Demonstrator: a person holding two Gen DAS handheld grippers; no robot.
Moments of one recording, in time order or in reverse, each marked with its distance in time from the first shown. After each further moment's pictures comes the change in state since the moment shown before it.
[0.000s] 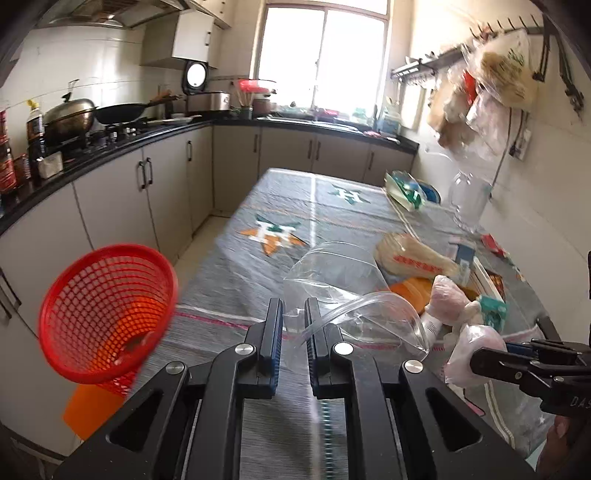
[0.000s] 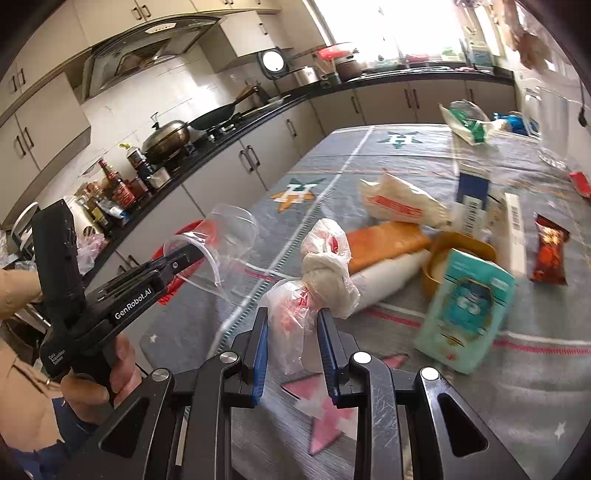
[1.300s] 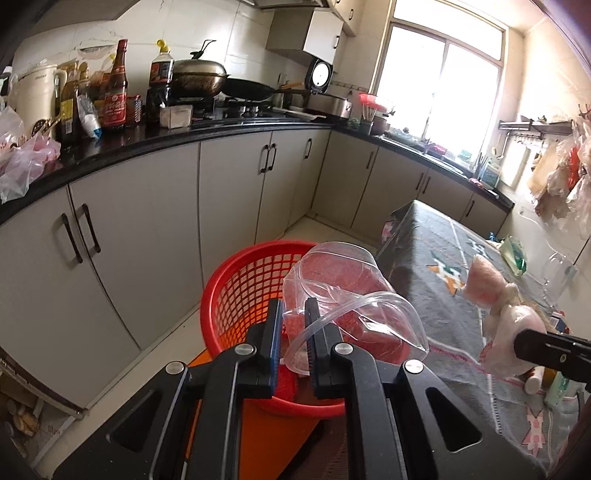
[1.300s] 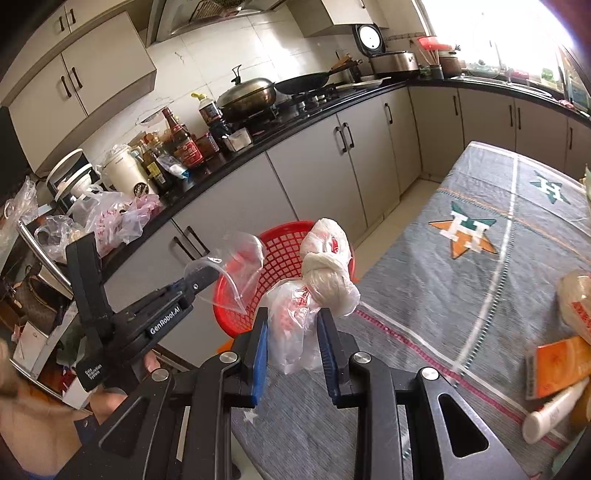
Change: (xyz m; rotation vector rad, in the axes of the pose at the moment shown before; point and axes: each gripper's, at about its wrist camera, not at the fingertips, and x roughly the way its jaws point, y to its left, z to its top) left arm -0.024 0.197 -0.010 -0.282 -0.026 0.264; right arm 0.120 0.156 0.065 -0.204 0.113 0.199
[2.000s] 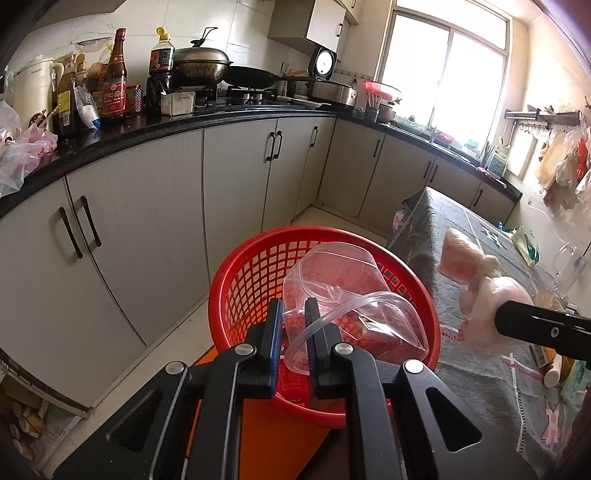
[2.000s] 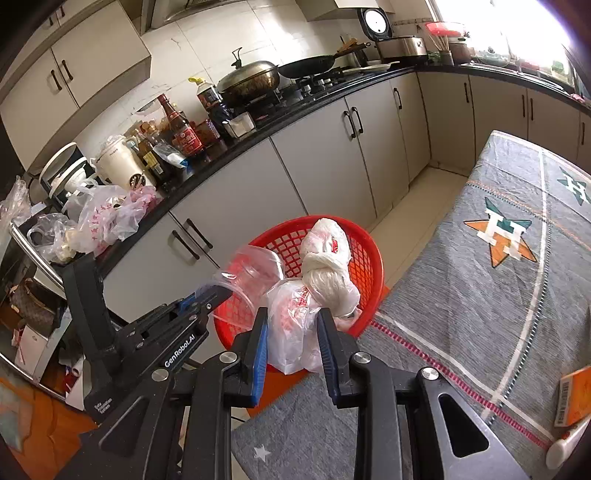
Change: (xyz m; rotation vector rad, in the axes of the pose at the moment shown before) left arm 0.024 0.012 -0.005 0.014 0.036 0.017; right arm 0.051 0.010 0.018 0.009 0.057 0.017
